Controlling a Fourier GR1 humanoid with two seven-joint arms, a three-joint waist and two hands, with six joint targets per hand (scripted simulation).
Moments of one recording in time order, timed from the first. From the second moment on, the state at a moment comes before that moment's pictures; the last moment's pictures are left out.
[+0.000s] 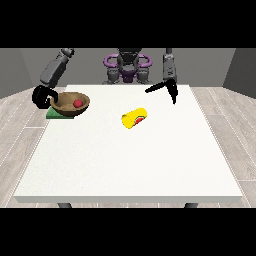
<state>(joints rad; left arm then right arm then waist) -0.55 0.08 0.07 -1.24 -0.28 0.20 -0.34 -0.64 -0.63 -0.45 -0.48 -0.33 0.30 -0.10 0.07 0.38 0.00</state>
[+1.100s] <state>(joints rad) -0.48 0.09 0.01 -1.55 -0.30 0.19 -0.18 -0.71 -0.80 -0.49 -0.31 -0.31 0.39 -0.17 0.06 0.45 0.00</state>
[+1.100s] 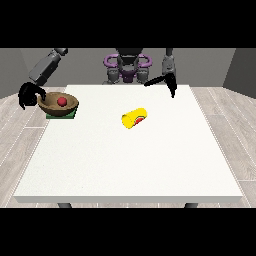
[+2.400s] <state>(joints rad) -0.39 0.10 0.00 -1.75 -0.27 0.15 -0.11 -0.72 -0.94 -0.42 -0.29 -0.20 0.31 -0.16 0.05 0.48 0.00</state>
